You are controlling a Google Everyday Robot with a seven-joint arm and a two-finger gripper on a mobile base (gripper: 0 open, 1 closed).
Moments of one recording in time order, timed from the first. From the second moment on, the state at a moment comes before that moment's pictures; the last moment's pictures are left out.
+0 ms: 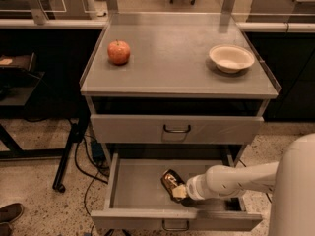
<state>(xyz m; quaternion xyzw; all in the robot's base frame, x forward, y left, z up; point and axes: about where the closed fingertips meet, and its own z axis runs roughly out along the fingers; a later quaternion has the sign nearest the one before) 0.513 -0.105 0.380 -0.14 0.95 0.20 0.17</state>
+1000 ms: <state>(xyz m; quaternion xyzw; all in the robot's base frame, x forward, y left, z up) 0.493 -0.156 0.474 -0.10 0.94 0.18 0.26</state>
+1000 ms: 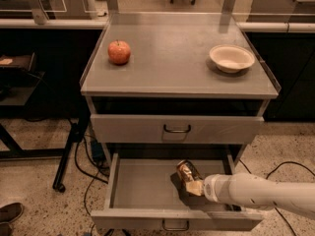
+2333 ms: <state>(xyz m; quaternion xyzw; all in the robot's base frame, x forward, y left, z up) 0.471 -0.192 0.540 -0.09 0.94 0.16 0.29</state>
